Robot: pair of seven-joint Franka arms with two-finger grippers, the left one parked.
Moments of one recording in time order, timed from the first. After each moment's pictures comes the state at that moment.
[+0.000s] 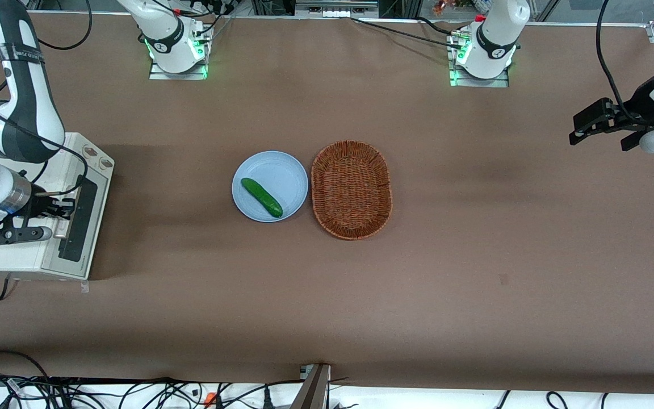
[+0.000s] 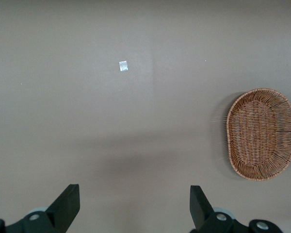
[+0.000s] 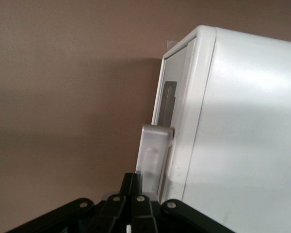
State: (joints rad) arm -0.20 0.36 0.10 -1.73 -0.16 2.05 -0.16
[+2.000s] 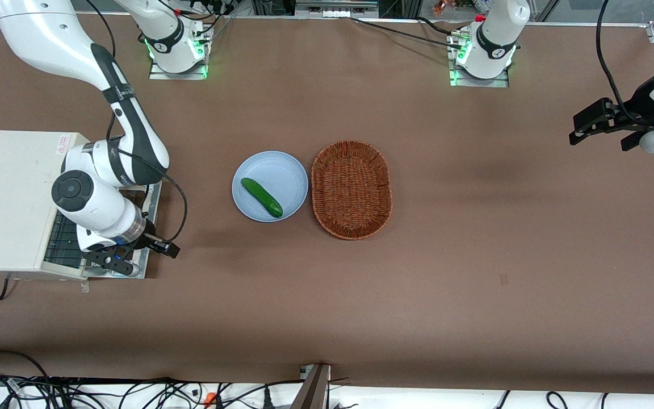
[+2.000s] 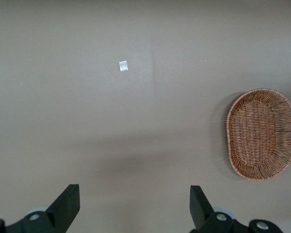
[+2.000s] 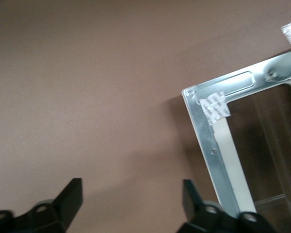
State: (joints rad) arm 0.04 0.55 0.14 -1.66 -0.14 2.30 0.59
